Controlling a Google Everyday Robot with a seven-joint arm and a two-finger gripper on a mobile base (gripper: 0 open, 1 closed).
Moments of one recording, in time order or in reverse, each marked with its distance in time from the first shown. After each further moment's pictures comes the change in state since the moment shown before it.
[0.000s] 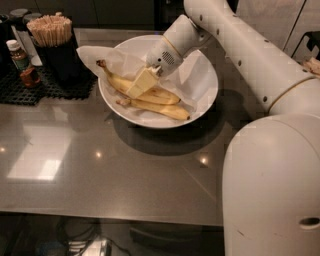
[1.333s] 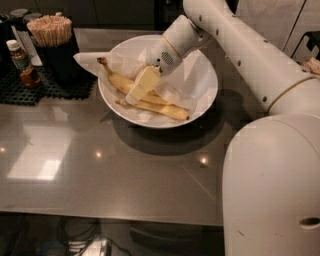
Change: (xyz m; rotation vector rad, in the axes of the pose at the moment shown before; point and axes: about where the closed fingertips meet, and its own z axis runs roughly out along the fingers) arm -0.001 -0.001 0.001 0.005 -0.005 0.000
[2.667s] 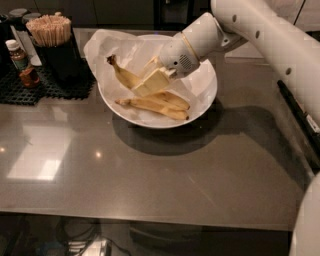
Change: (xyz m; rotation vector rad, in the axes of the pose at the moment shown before) arm -0.007 0.051 -0.030 0.099 -0.133 -0.148
